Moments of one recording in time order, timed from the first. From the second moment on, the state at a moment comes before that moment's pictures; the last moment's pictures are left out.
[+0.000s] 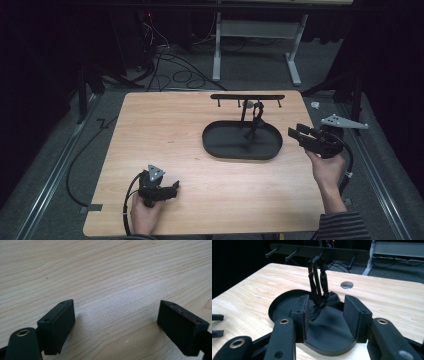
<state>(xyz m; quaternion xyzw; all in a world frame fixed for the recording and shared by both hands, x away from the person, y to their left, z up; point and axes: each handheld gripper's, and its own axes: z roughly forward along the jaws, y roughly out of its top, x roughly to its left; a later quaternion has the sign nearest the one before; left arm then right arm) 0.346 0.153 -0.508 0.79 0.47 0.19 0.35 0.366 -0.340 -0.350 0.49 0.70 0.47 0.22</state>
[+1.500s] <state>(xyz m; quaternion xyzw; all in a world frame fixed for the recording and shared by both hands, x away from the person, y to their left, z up) 0.346 0.153 -0.508 0.79 0.47 0.19 0.35 0.332 -0.333 -0.382 0.48 0.70 0.49 0.19</state>
